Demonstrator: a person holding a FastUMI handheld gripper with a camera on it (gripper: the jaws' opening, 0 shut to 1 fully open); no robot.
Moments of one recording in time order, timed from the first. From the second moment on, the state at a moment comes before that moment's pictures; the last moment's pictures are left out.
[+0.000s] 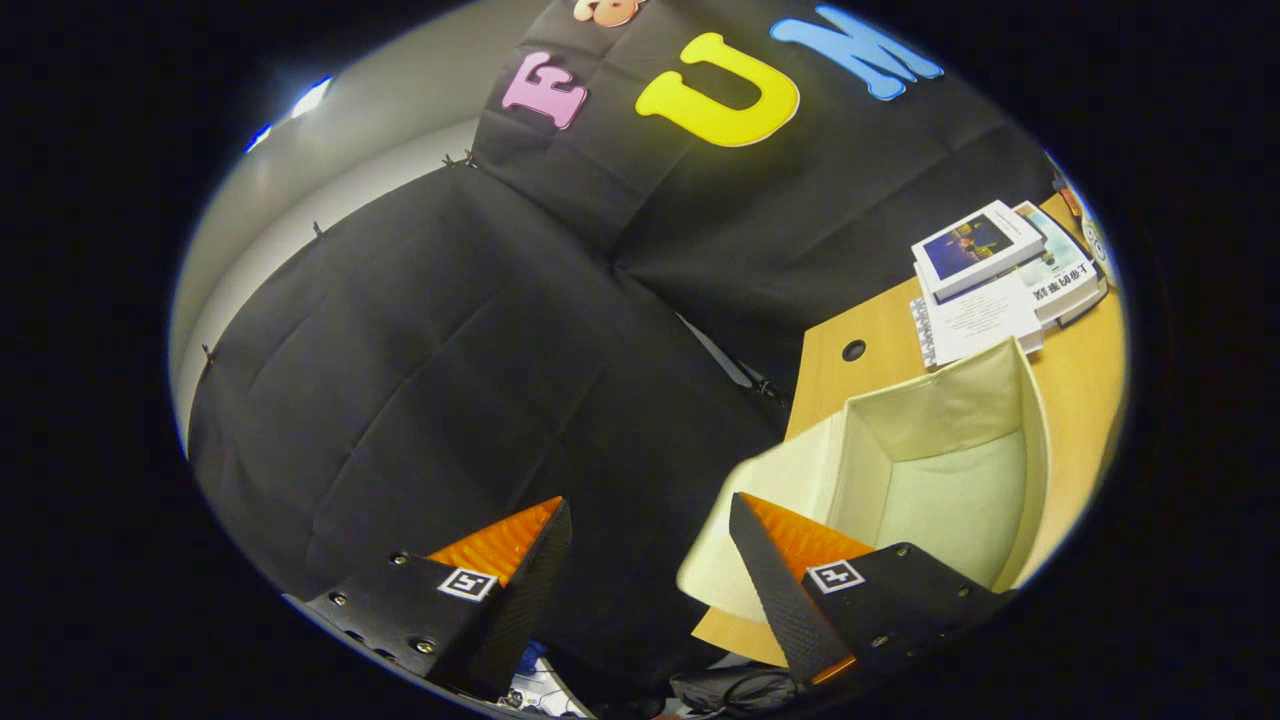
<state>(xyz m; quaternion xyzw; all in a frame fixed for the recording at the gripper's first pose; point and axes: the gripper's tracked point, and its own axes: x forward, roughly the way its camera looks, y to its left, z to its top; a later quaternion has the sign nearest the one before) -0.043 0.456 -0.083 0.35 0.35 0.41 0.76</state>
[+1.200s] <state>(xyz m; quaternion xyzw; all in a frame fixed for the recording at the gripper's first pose) -0.002 0.183 -0.197 0.18 0.36 0.22 0.89</state>
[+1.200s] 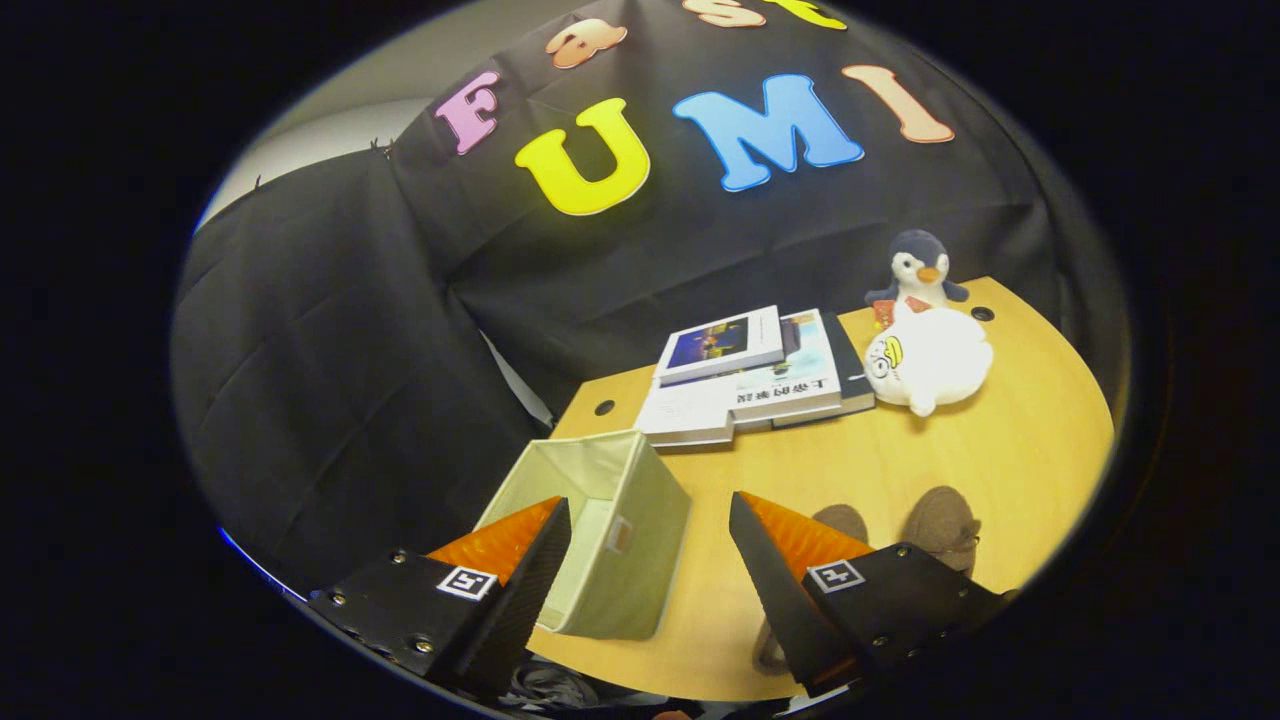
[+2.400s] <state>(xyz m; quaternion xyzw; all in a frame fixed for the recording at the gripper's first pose) -0.054 0.089 -0.378 0.10 0.52 0.11 0.84</state>
